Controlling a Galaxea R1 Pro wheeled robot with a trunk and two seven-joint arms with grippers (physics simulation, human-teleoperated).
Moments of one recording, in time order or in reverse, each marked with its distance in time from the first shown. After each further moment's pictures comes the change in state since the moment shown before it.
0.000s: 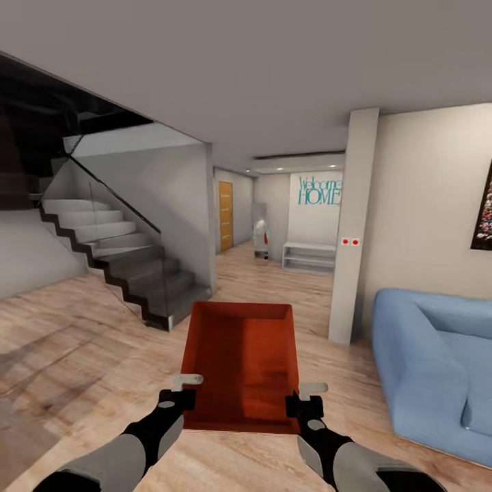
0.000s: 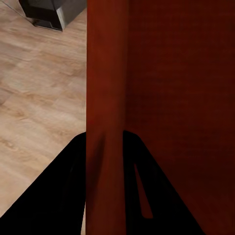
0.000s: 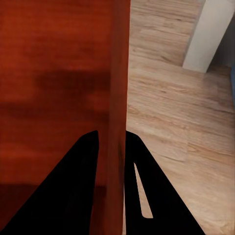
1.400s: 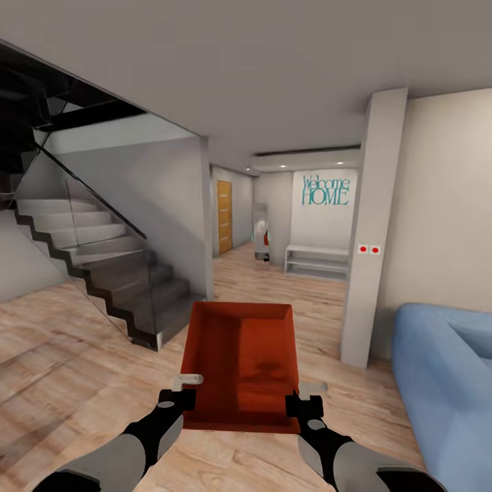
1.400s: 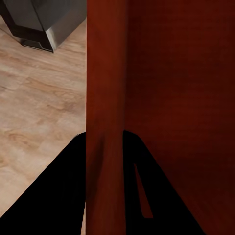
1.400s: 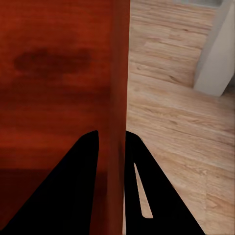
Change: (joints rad) left arm 0.000 0.001 0.002 0.000 0.001 -0.001 -0.004; right arm 0.000 -0.001 0.003 -0.003 -0.003 0.002 0.004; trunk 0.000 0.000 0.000
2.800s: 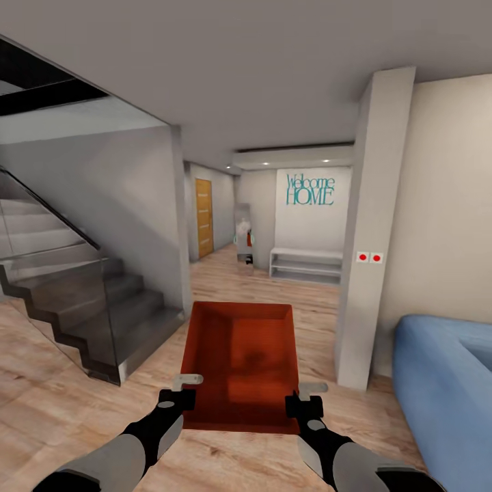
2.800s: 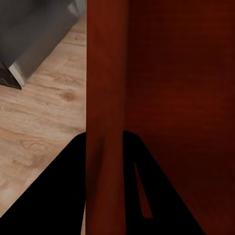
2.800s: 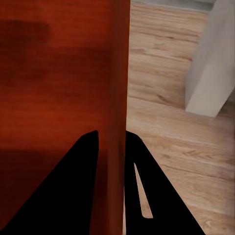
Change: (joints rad) left arm 0.000 0.001 -0.004 0.000 0.000 0.000 0.001; right arm 0.000 0.003 -0.001 0.005 0.000 -0.005 -0.007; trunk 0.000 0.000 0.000
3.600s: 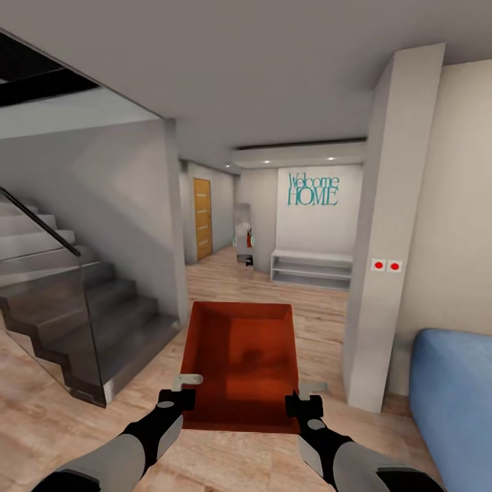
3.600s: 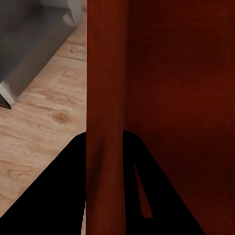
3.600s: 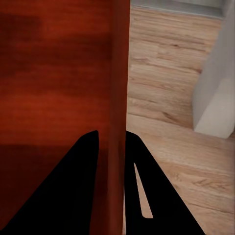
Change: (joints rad) left arm 0.000 0.001 0.006 0.000 -0.001 0.000 -0.006; right arm 0.000 -0.001 0.002 -0.006 0.000 0.006 0.006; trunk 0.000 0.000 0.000
